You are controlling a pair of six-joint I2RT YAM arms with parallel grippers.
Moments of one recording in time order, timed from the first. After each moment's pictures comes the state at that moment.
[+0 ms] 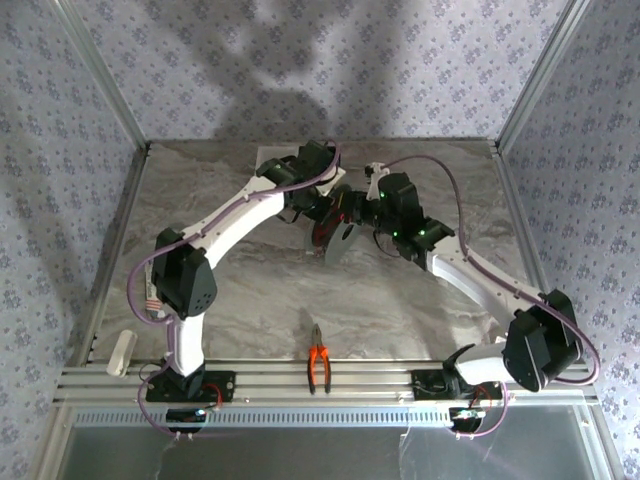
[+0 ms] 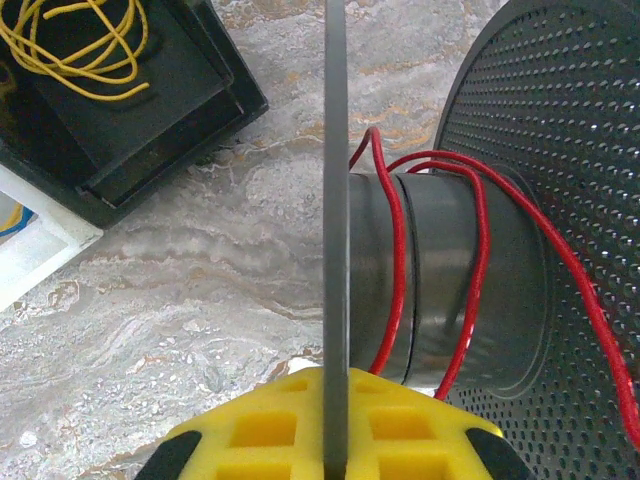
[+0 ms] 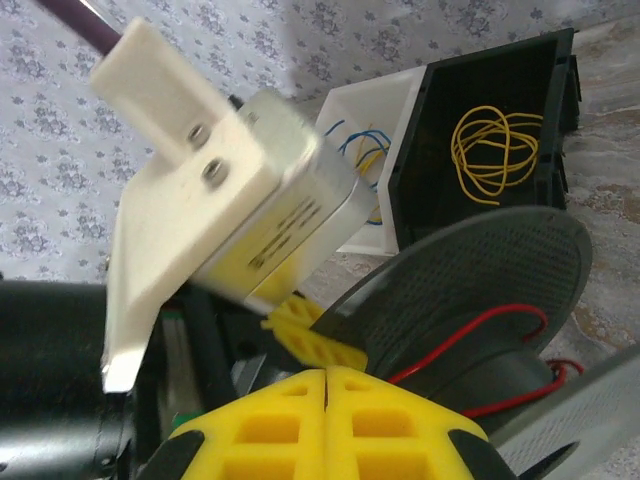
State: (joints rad) left arm -0.70 1.95 1.87 -0.96 -0.01 -0.07; right arm 0.58 1.35 1.03 -0.07 -0.11 0.59
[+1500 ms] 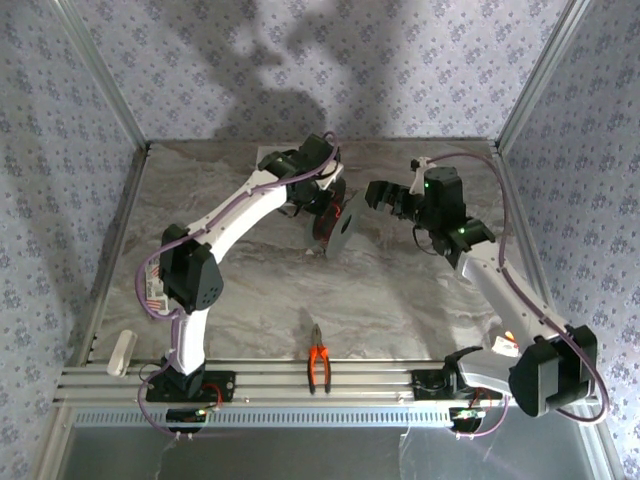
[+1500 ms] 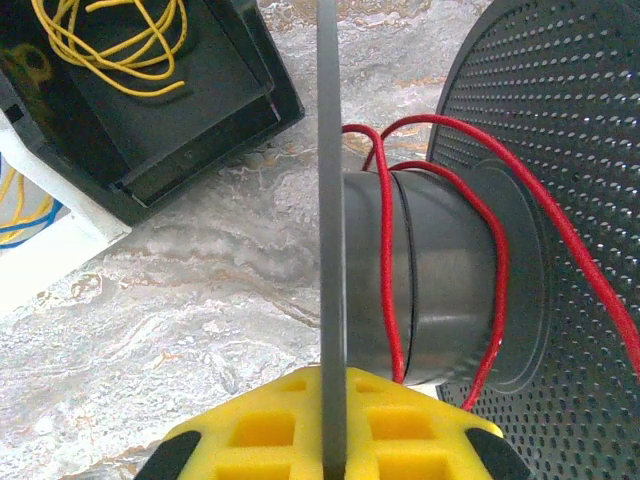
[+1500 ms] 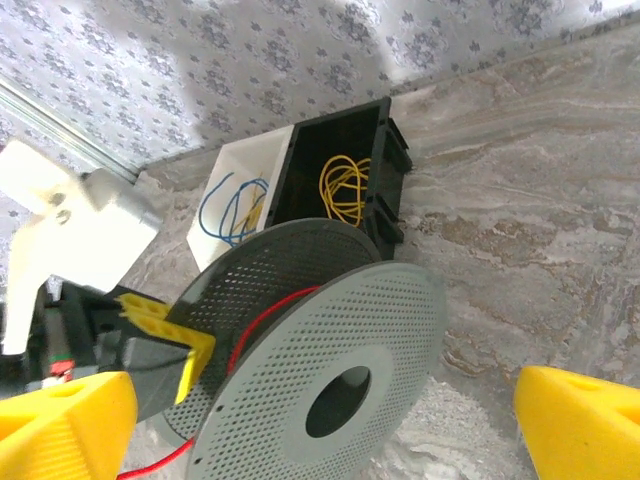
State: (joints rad) left arm -0.70 2.00 1.96 -1.03 -0.04 -0.09; right arm 0.32 1.23 1.02 -0.26 -0.19 0.51
